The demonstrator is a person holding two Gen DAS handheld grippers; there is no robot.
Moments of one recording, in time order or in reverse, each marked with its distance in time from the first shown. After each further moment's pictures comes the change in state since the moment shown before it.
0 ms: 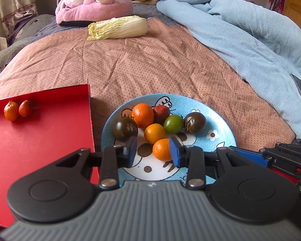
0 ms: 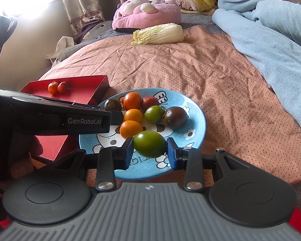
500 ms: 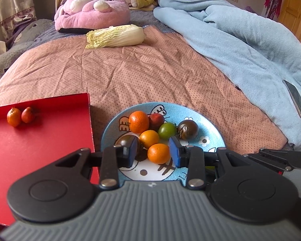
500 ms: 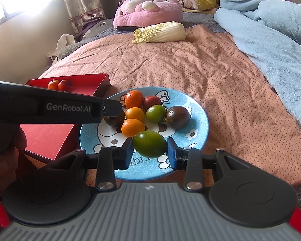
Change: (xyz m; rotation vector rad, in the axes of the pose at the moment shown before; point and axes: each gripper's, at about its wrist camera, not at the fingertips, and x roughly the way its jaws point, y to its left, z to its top) left arm -0.018 -0.002 0.006 -0.005 -0.029 -0.017; right arm 0.004 0.000 0.001 -0.008 0.007 0.005
